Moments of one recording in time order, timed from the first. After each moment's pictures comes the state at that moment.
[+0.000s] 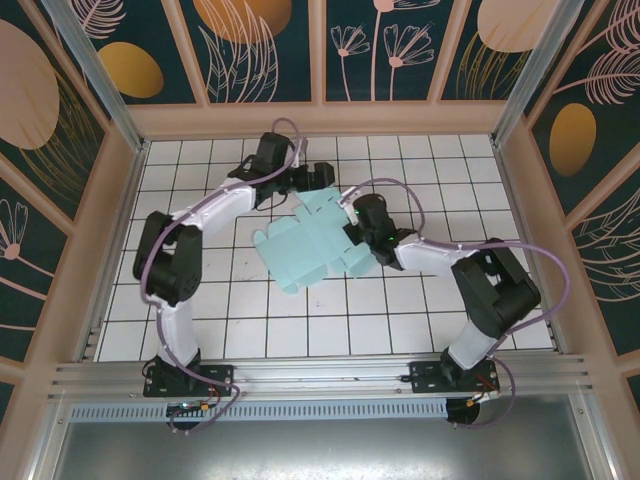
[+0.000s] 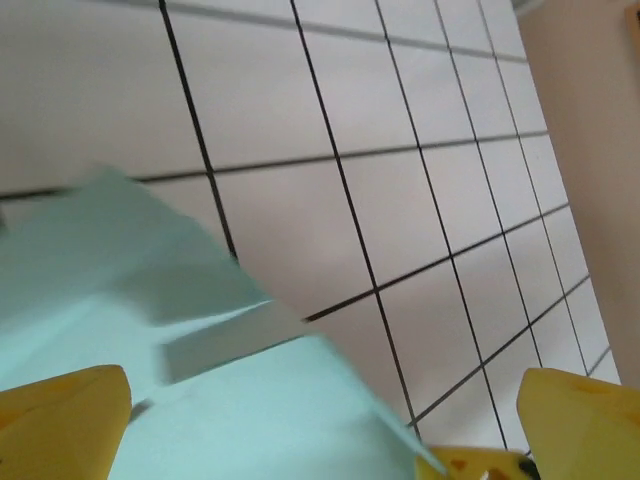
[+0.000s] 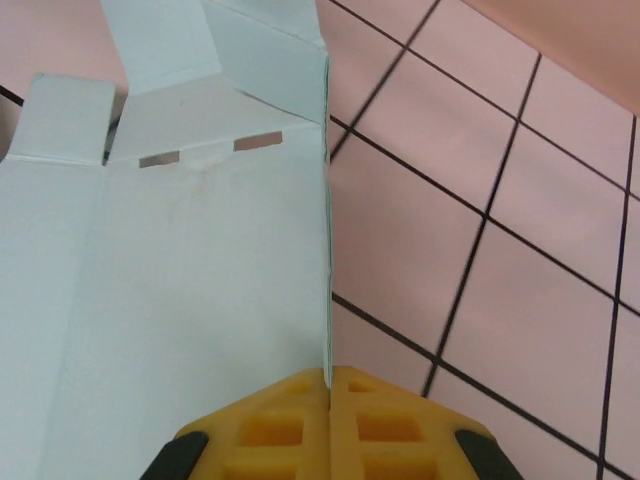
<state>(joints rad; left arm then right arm) -0.45 1.90 1.47 -0.17 0.35 -0.51 0.60 1.61 0.81 0.17 0.23 -0.20</state>
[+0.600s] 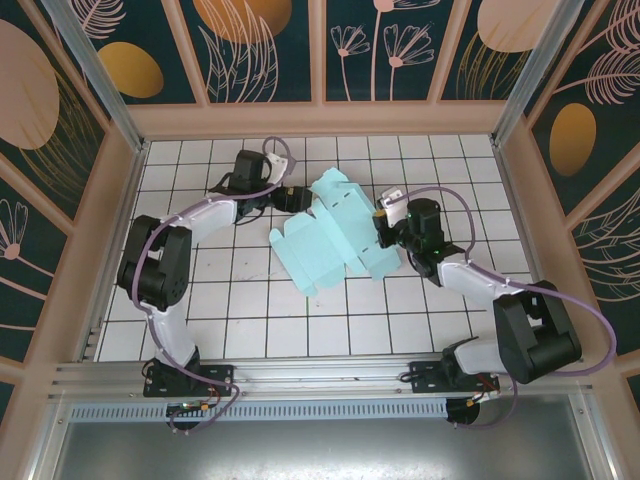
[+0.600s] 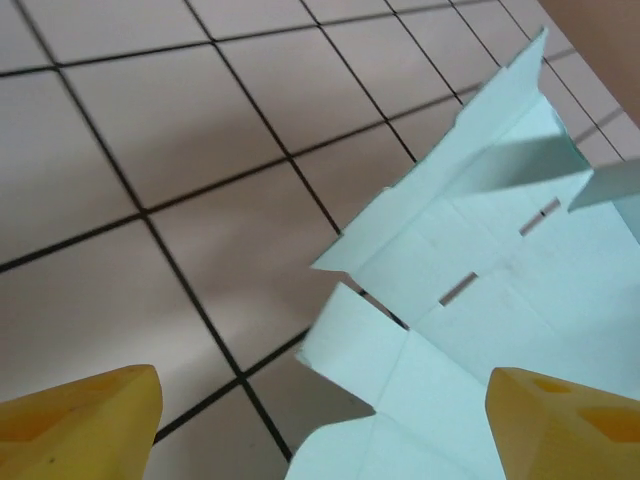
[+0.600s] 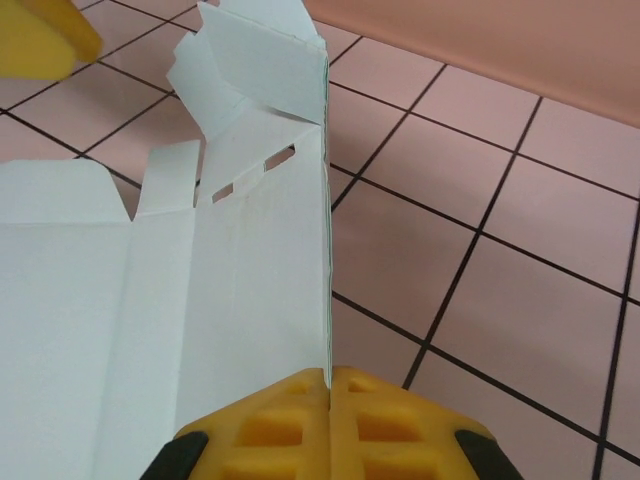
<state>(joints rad) -0.36 1.89 1.26 -0.07 0.56 -0.15 0.39 1.34 0.61 0.27 -0.18 -0.15</state>
